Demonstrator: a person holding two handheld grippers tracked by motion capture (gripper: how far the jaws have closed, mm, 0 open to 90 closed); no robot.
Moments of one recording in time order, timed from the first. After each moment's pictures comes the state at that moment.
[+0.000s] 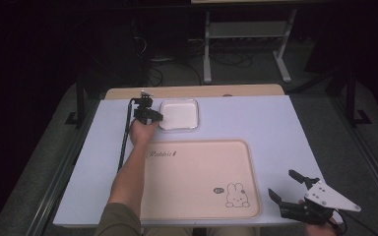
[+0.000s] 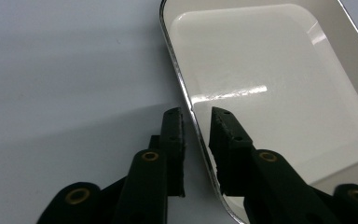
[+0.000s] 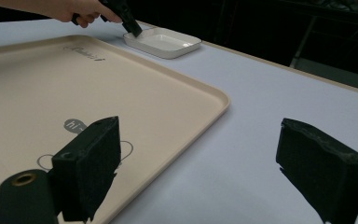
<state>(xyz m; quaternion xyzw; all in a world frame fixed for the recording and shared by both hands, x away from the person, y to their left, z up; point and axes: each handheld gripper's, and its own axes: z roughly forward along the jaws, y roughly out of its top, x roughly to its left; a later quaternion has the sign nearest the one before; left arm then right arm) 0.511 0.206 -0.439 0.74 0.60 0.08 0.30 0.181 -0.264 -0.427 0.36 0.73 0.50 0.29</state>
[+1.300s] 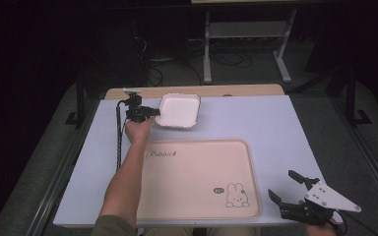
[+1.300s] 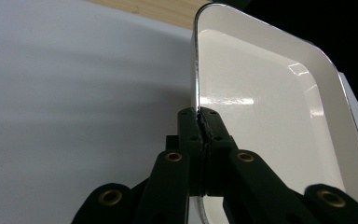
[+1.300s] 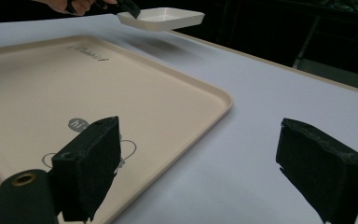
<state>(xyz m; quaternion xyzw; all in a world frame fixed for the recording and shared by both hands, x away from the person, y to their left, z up) 0.485 0.228 -0.411 0.65 0.63 0.02 0.43 0.179 -0.265 -0.427 0.35 0.74 0.50 0.29</state>
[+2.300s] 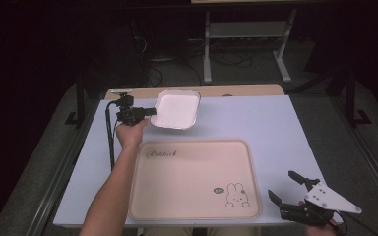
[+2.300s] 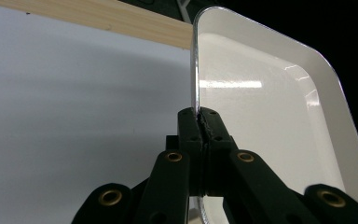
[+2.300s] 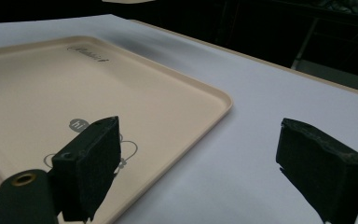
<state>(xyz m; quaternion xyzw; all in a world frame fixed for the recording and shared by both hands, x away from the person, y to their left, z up) 0.442 0.236 -0.375 0.64 0.60 0.03 0.47 0.177 -0.263 -0.426 0.35 0.74 0.50 0.29</state>
